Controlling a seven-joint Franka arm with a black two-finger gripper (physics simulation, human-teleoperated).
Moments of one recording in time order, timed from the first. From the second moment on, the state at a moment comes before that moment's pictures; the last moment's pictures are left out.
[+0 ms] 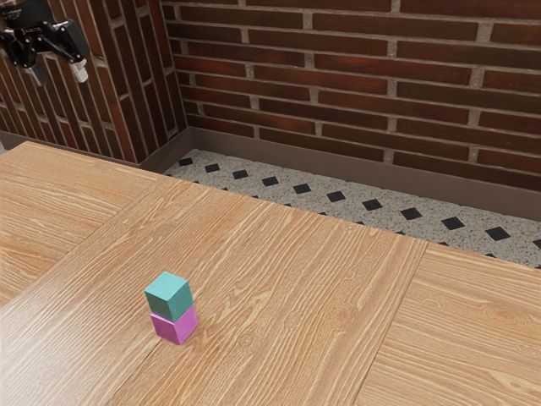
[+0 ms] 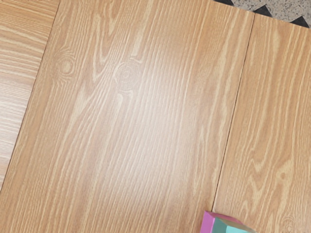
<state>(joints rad) -0.17 0.09 0.57 -1.25 -0.15 1.42 0.11</state>
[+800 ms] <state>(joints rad) -0.24 0.11 0.43 -1.52 -0.01 1.51 0.15</state>
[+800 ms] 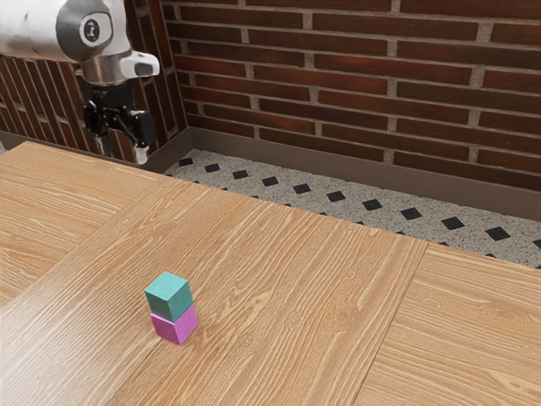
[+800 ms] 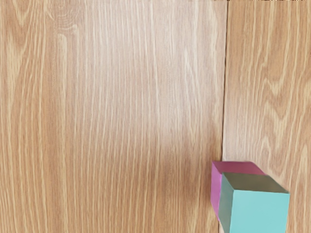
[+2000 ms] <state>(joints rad) -0.17 -0.05 0.14 -2.30 -0.01 2.31 0.13</state>
